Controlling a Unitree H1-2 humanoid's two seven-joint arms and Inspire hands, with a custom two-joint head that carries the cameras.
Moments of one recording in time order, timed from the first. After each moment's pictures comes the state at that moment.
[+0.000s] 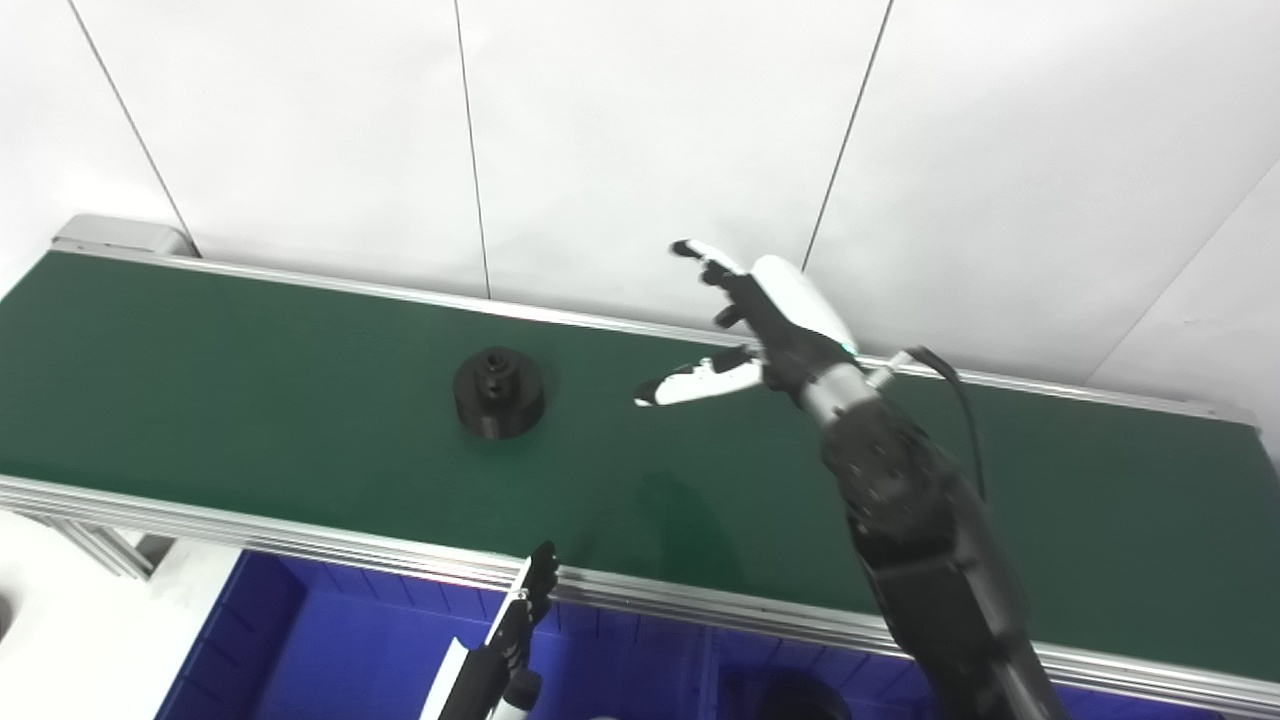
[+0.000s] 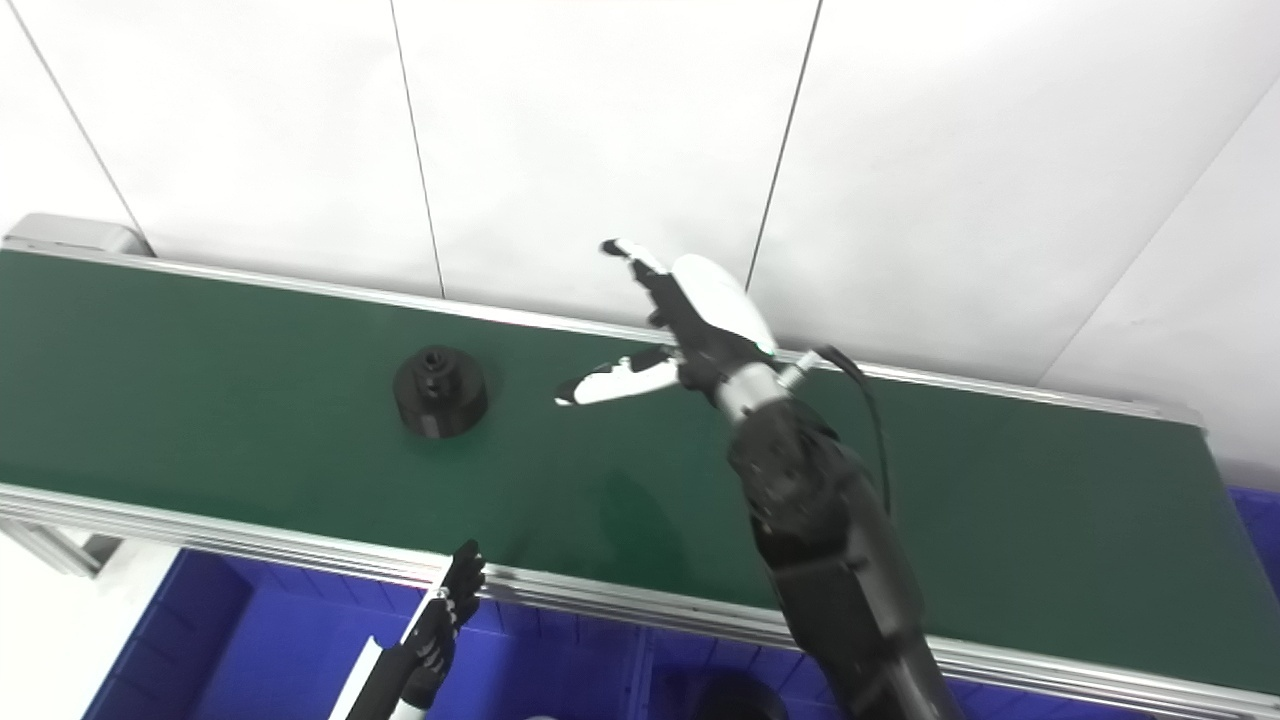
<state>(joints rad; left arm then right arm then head) 0.33 -0.01 -0.32 -0.02 0.09 -0.30 -0.15 -0.48 -0.20 0.25 -0.13 -0.69 0.47 0.39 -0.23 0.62</state>
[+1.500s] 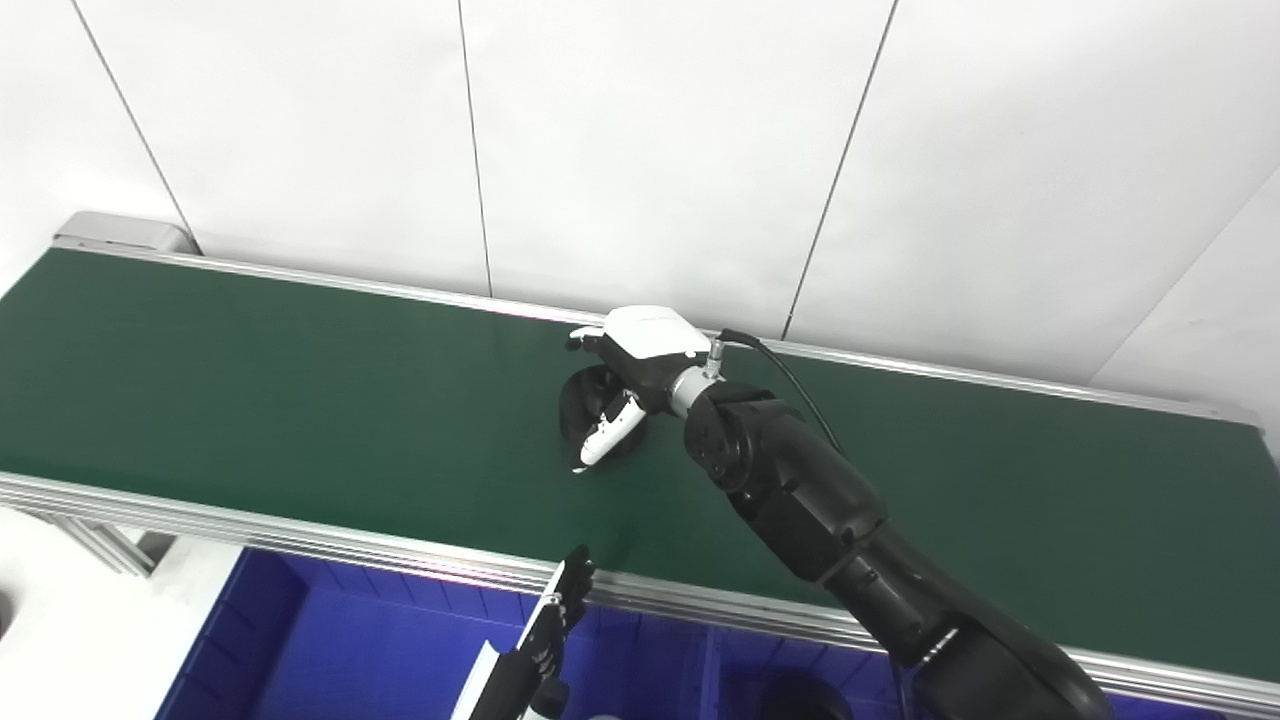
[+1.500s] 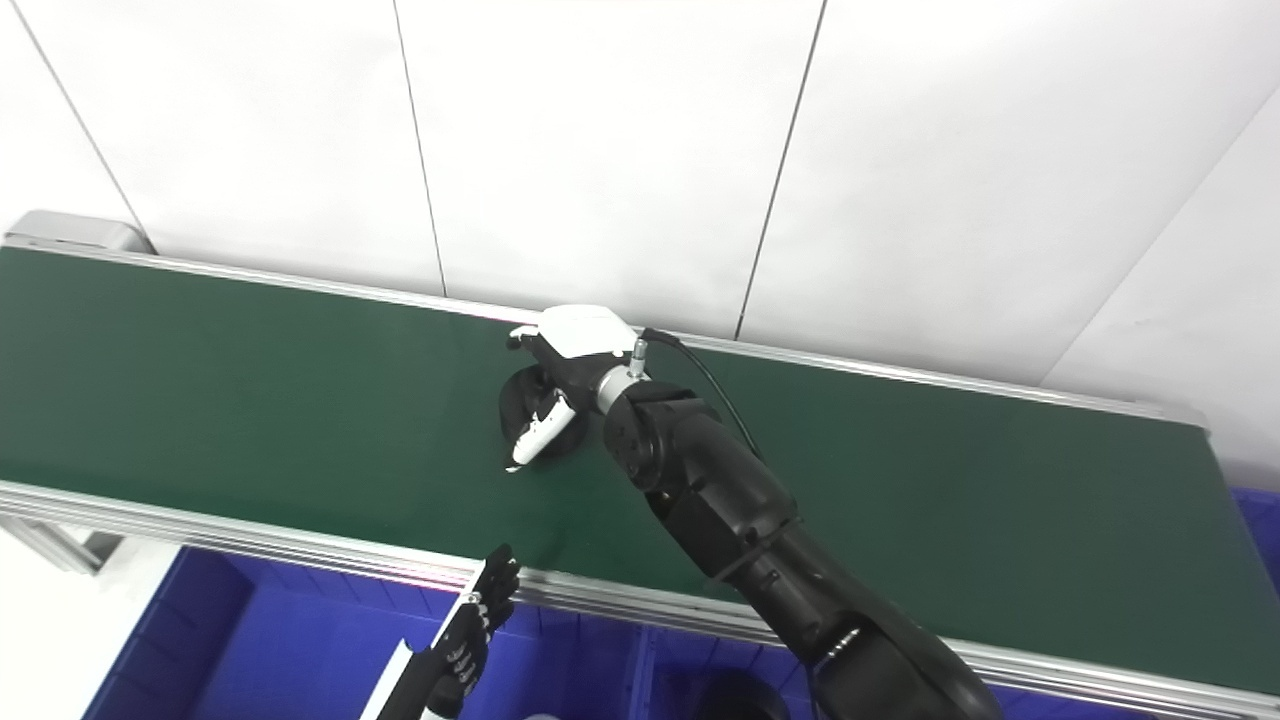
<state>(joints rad) 0.34 -0.01 -0.37 -0.01 0.07 -0.32 -0.16 -0.68 -0.17 0.57 0.43 -0.81 0.30 0.30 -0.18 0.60</state>
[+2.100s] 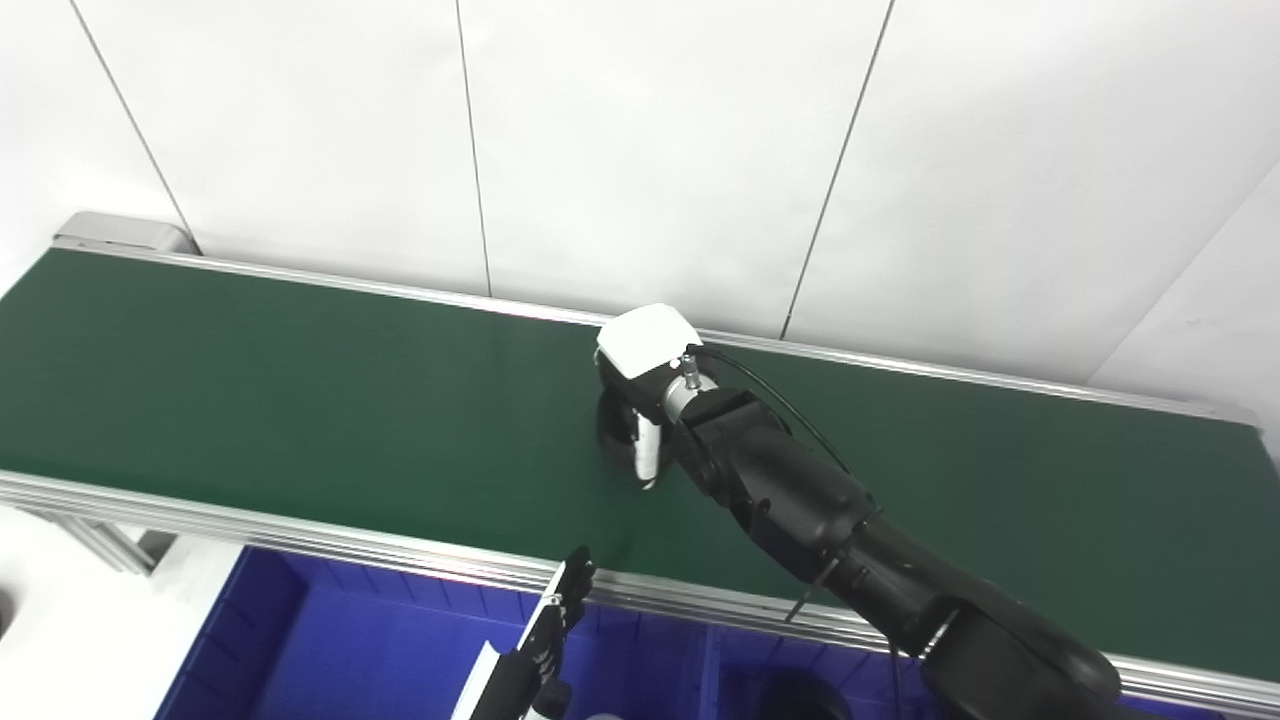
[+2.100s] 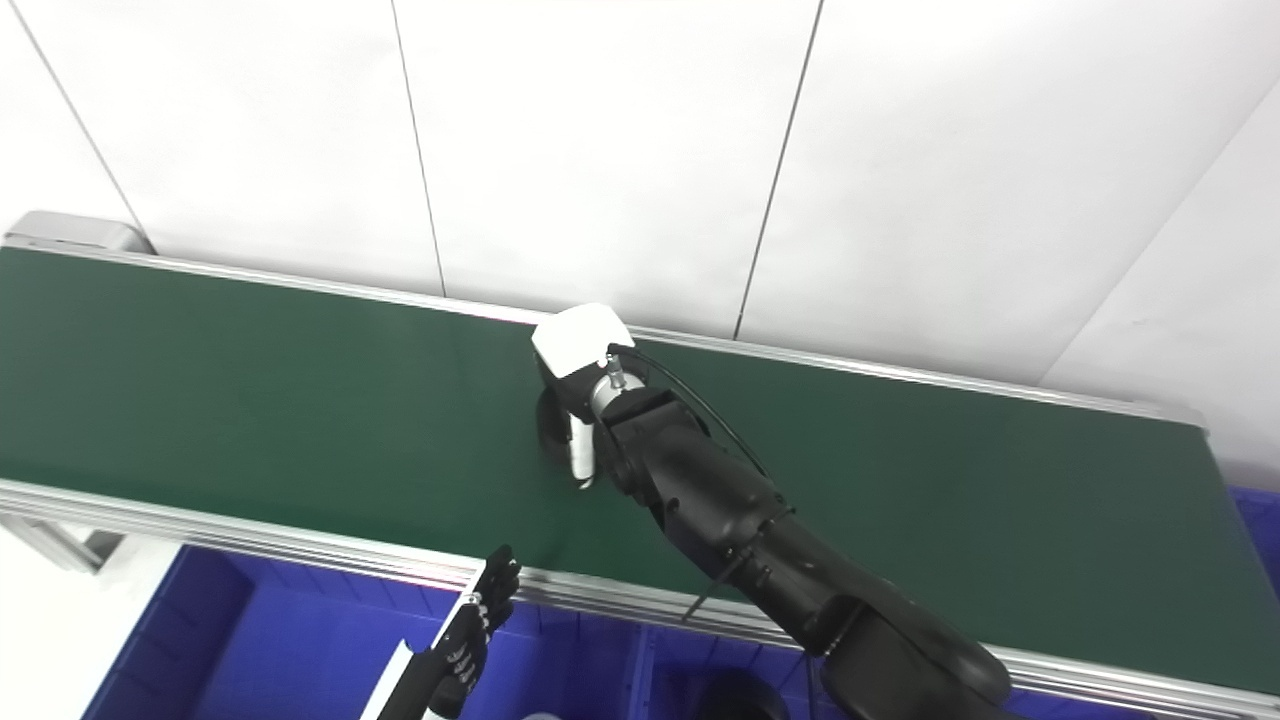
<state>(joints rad) 0.34 -0.01 -0.36 -0.02 0.08 -0.31 -0.17 -0.73 -0.20 0.74 0.45 -1.15 0.41 0.39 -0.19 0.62</state>
